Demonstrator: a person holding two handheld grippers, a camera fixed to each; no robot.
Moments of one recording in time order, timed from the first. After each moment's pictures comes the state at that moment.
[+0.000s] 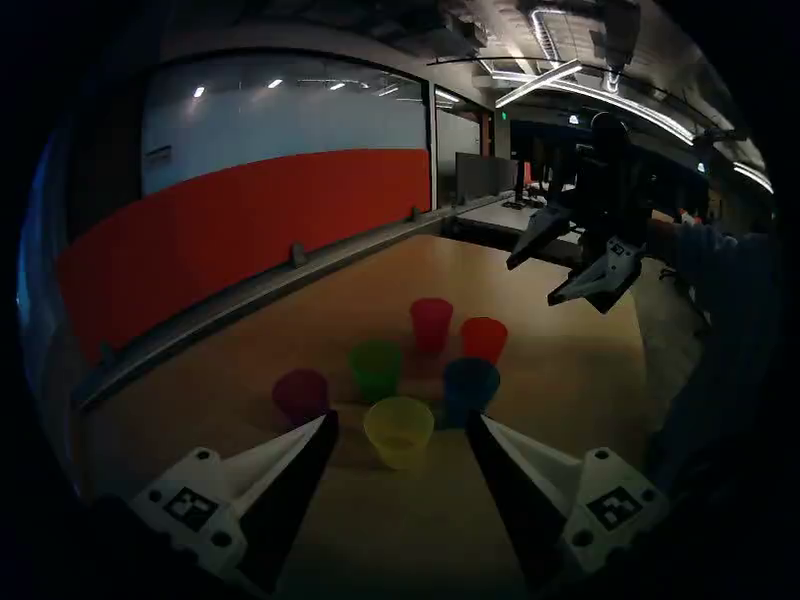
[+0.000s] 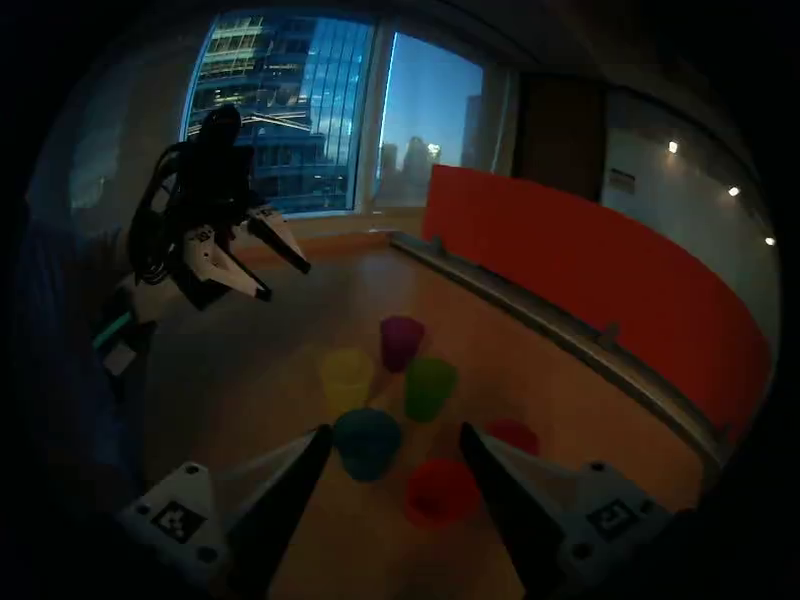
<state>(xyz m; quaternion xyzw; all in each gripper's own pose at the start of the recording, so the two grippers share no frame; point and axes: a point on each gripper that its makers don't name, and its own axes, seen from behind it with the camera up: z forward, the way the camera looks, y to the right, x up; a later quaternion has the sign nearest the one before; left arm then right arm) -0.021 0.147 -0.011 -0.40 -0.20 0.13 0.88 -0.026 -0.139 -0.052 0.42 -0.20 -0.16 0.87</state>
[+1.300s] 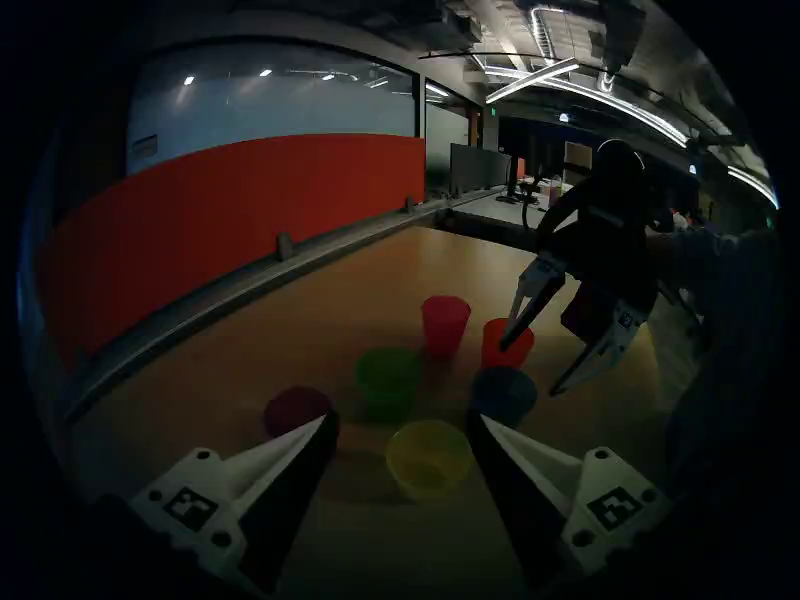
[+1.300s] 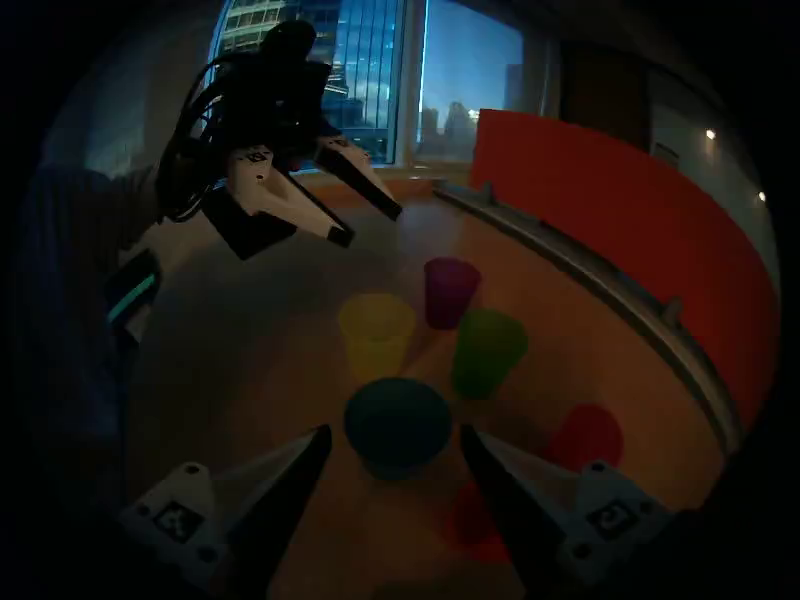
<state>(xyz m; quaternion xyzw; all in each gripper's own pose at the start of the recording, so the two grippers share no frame) -0.051 0.172 0.051 -0.43 -0.21 0.12 0.87 -0.118 -0.190 -0.032 0.47 -0.26 -0.19 0.82</state>
